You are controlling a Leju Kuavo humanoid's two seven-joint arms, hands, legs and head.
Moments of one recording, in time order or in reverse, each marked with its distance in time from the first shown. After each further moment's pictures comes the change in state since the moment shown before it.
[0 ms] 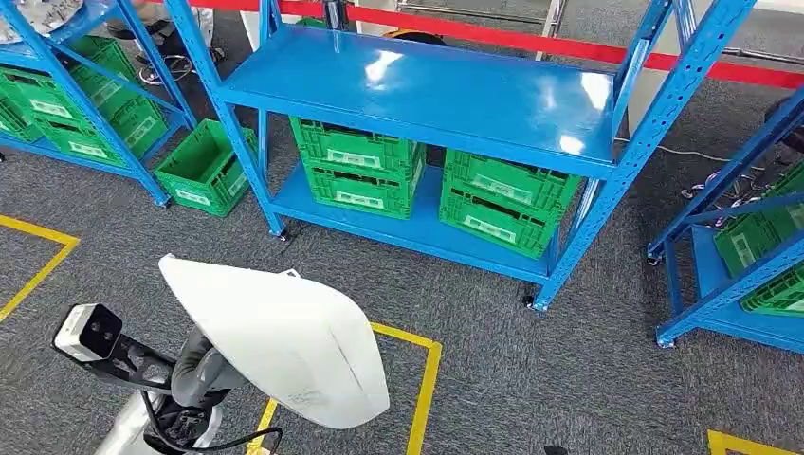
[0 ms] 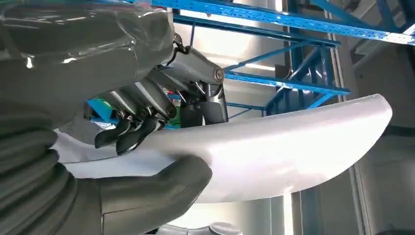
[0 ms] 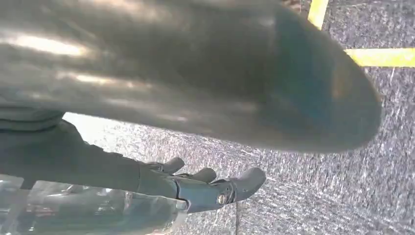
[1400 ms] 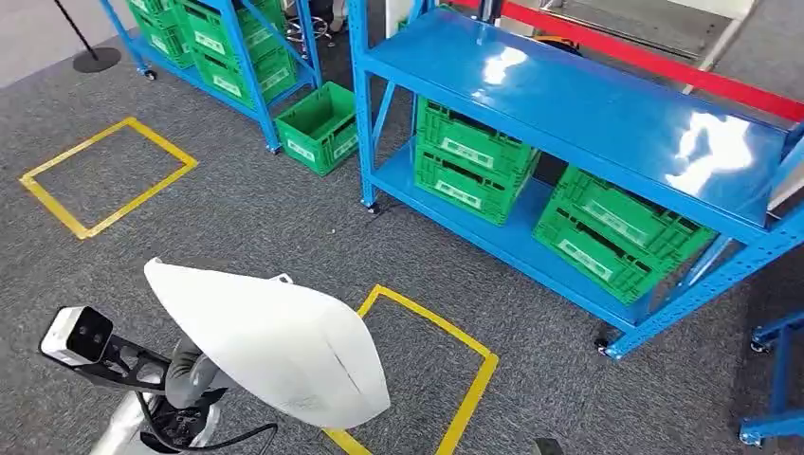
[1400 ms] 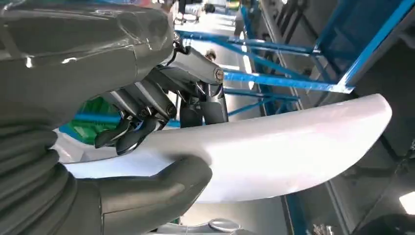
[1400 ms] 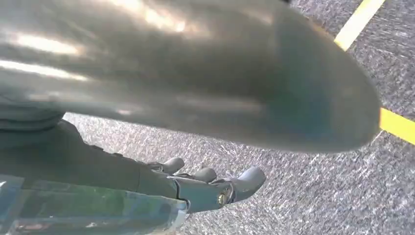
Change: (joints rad) left arm 0.001 -0.008 0.006 -0.035 -0.029 -0.005 -0.014; right arm 0.000 -0.020 0.032 -0.031 0.013 0.031 0.011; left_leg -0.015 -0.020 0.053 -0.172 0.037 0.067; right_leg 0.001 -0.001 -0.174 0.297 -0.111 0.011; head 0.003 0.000
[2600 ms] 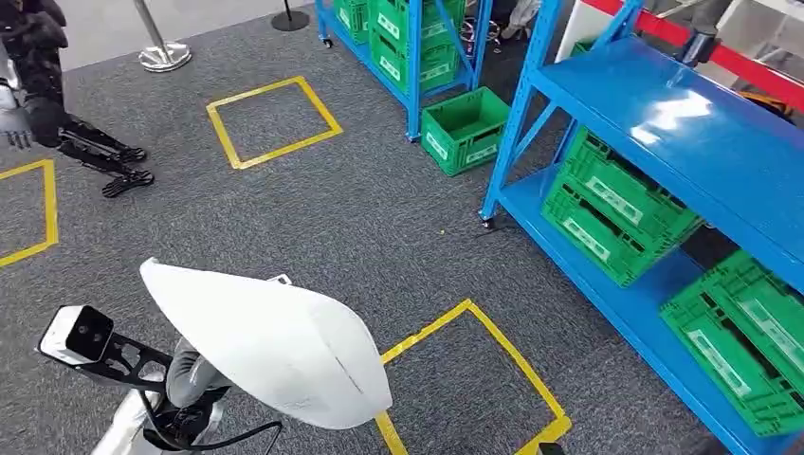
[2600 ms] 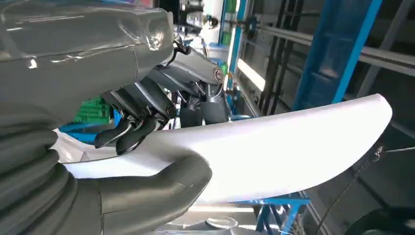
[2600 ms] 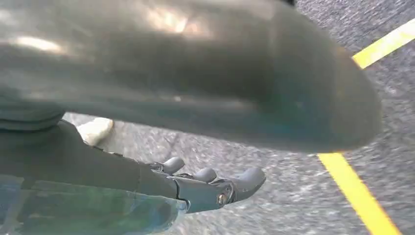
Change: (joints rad) left arm -0.011 -0.011 -0.001 0.000 -0.002 -0.010 -0.006; right arm 0.006 -0.003 0.001 0.002 -0.003 0.000 -0.003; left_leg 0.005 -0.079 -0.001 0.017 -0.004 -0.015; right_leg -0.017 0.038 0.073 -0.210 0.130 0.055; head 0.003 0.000
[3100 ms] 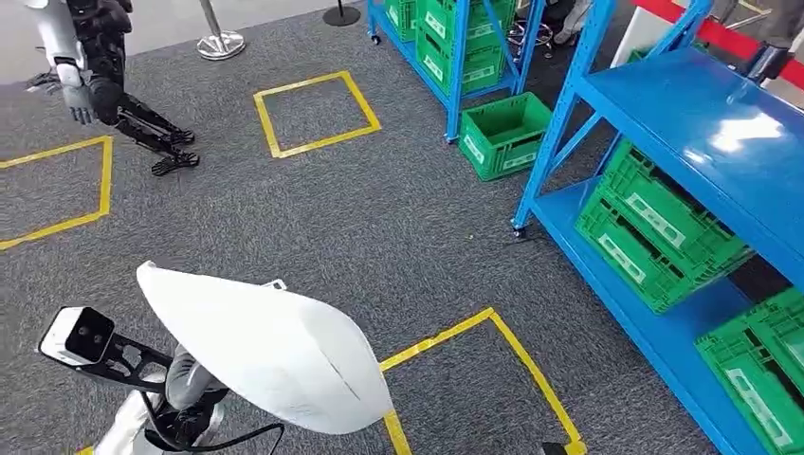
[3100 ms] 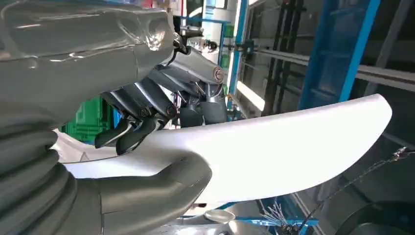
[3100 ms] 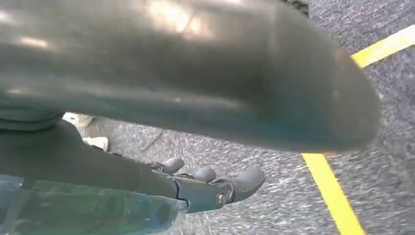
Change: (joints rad) left arm -0.011 0.011 -0.014 0.014 0.011 -0.017 -0.014; right arm 0.003 0.002 0.000 0.001 -0.011 0.003 -0.013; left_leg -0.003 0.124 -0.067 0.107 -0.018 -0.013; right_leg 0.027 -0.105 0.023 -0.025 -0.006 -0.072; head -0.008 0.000
